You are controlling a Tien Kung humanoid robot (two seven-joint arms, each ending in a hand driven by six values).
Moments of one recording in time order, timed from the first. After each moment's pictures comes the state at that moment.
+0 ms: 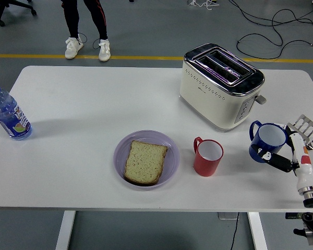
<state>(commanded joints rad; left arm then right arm) -0.07 0.00 -1.13 -0.18 1.71 -0.09 0.29 0.14 -0.29 1.05 1.06 -1.24 -0.49 0.52</state>
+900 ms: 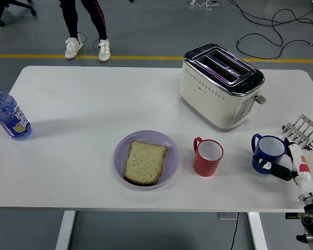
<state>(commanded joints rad) -0.06 0.00 -1.12 -0.18 1.73 -0.09 0.29 0.18 -0.28 1.01 0.90 -1.24 -0.48 0.51</state>
